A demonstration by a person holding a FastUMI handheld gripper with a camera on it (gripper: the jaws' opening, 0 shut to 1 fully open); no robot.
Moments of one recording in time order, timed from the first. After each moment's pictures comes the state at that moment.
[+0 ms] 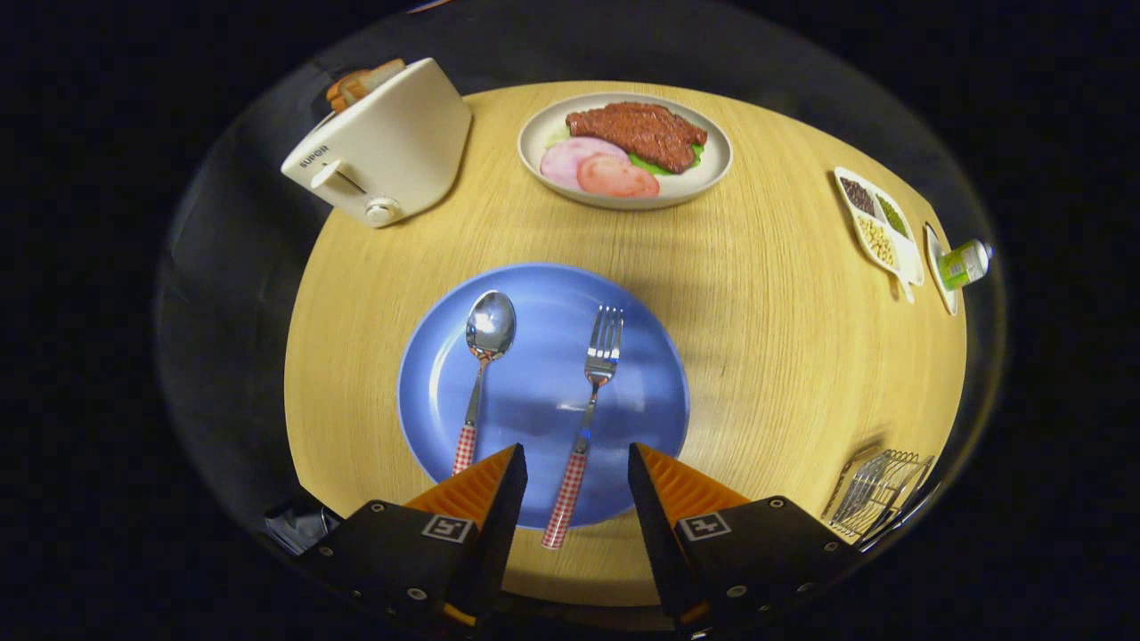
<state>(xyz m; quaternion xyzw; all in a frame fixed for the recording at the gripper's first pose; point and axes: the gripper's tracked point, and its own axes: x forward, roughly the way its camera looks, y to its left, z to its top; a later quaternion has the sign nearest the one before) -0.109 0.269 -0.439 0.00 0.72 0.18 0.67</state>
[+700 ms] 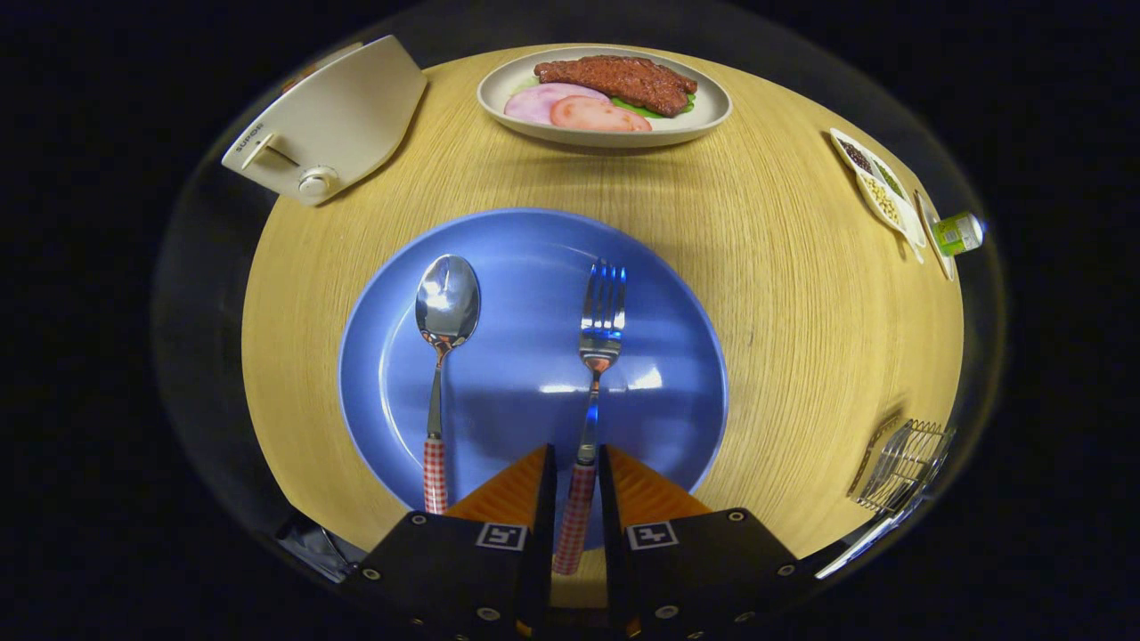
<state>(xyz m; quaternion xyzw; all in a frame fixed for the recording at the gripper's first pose) -0.120 0.269 -0.472 -0.04 0.73 0.12 0.67</state>
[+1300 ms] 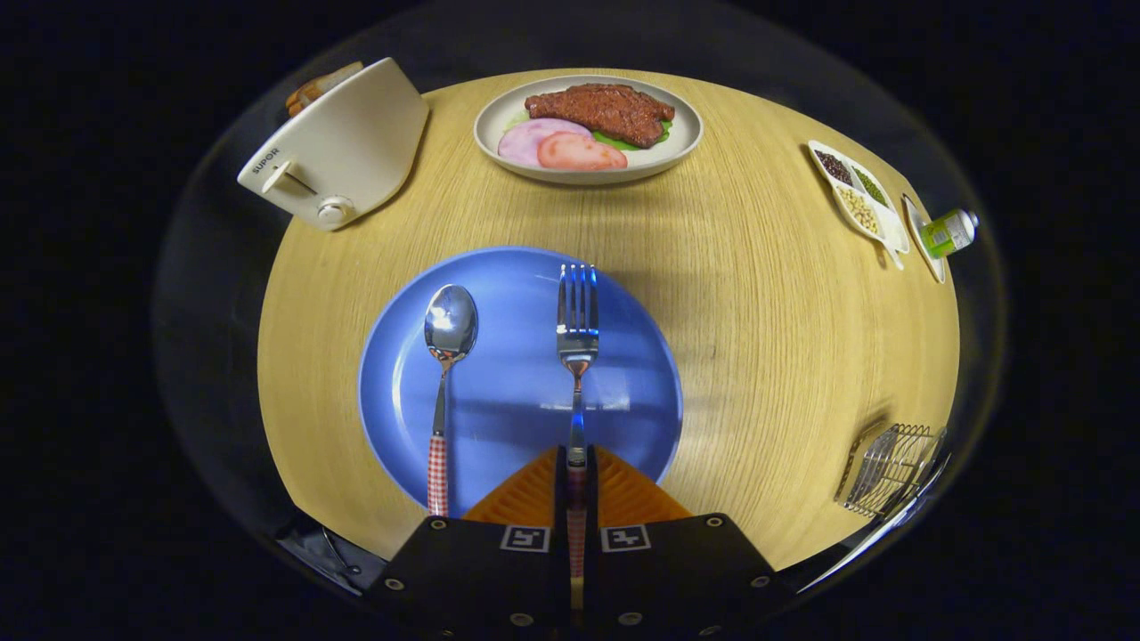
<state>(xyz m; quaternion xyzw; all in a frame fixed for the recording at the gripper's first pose) -0.103 0.252 -0.437 -0.01 0.70 0.13 0.70</state>
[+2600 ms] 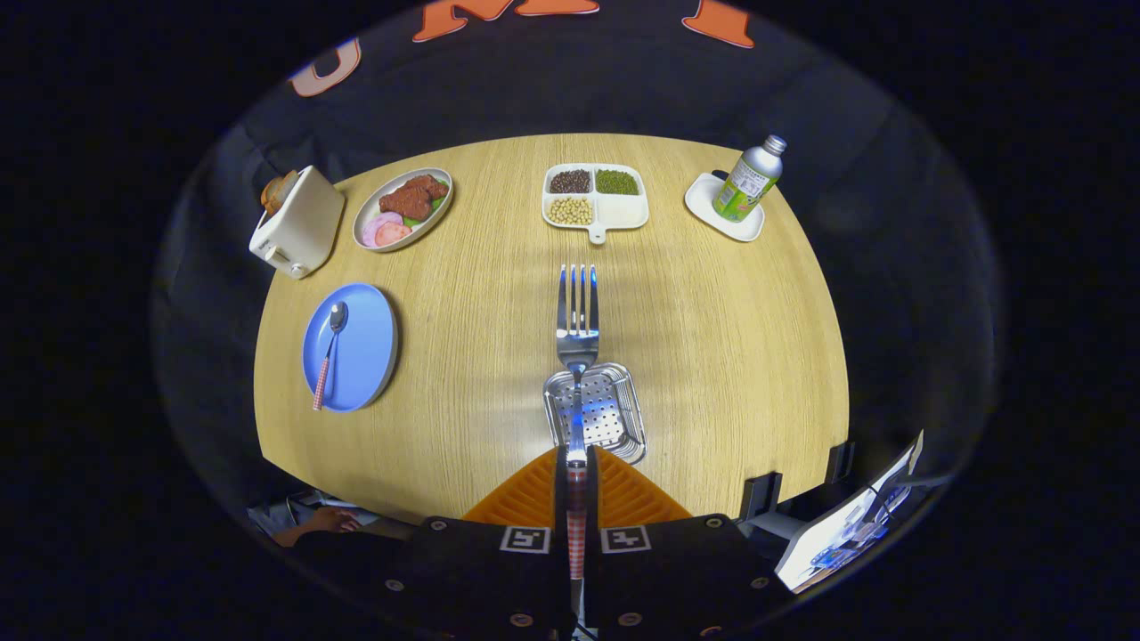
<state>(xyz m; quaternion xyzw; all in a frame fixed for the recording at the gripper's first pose) -0.133 -0.056 -0.340 -0.01 0.68 0.08 0.73</state>
